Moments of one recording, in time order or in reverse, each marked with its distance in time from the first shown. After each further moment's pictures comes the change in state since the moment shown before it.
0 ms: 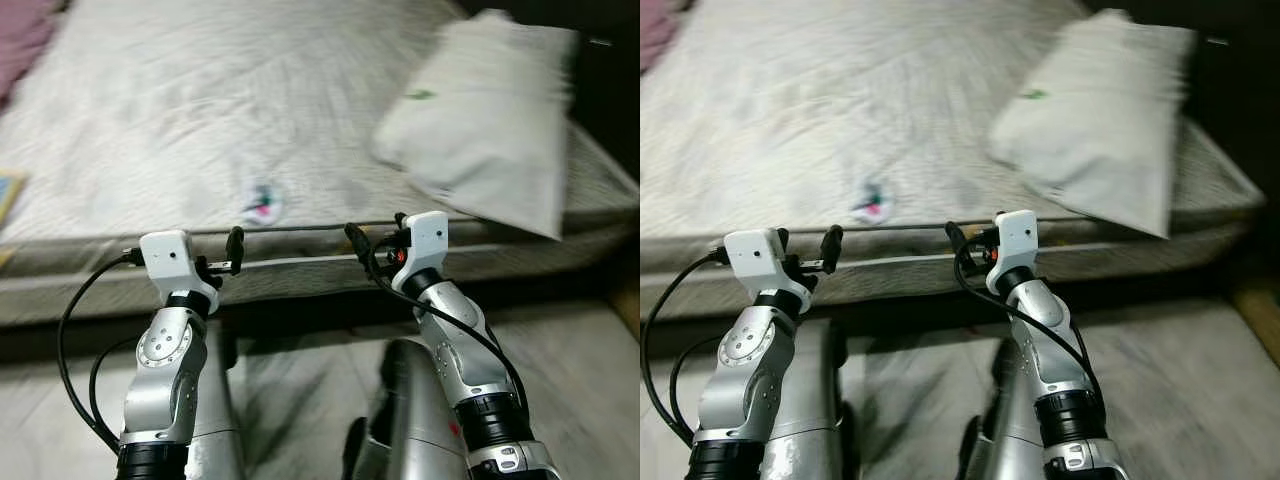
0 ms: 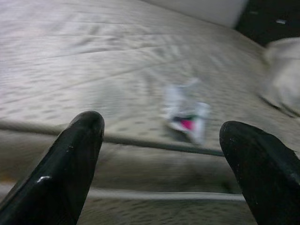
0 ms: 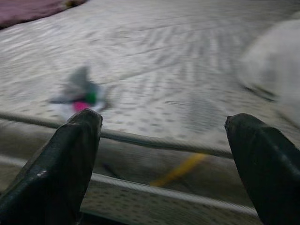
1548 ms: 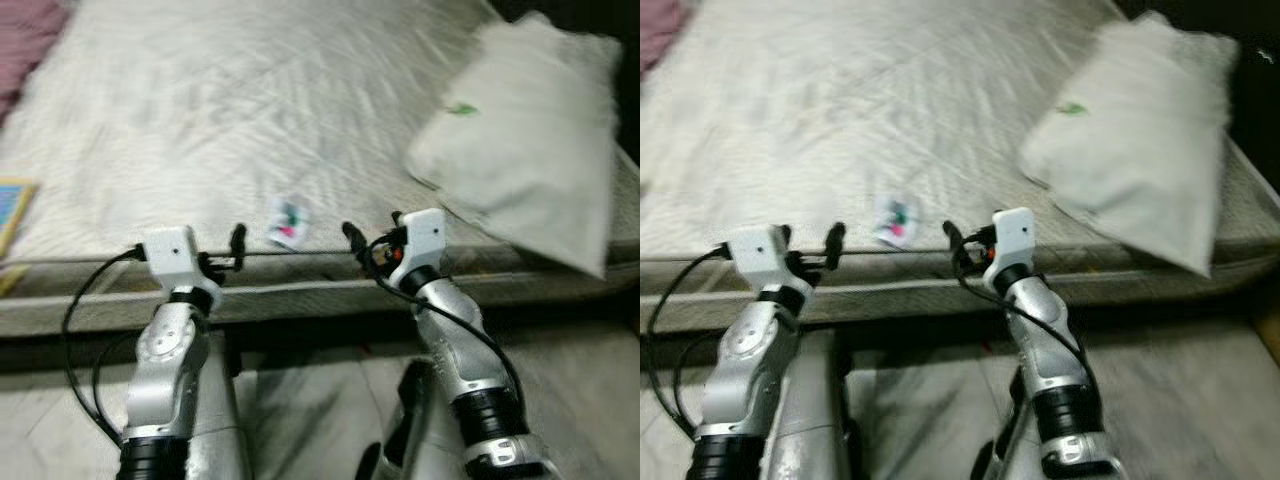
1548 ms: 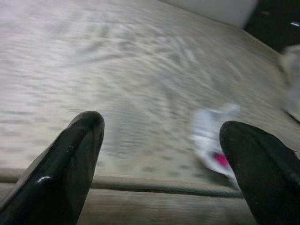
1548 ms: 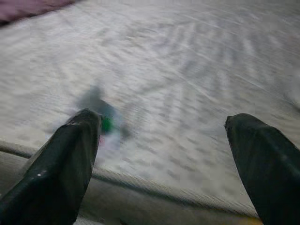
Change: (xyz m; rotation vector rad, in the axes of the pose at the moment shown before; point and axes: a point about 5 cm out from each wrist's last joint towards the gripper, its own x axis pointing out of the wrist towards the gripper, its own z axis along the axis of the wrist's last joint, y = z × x) left arm 0.003 0.001 0.002 0.001 -0.003 -0.013; right arm 0.006 0.005 0.000 0.015 -0.001 0.016
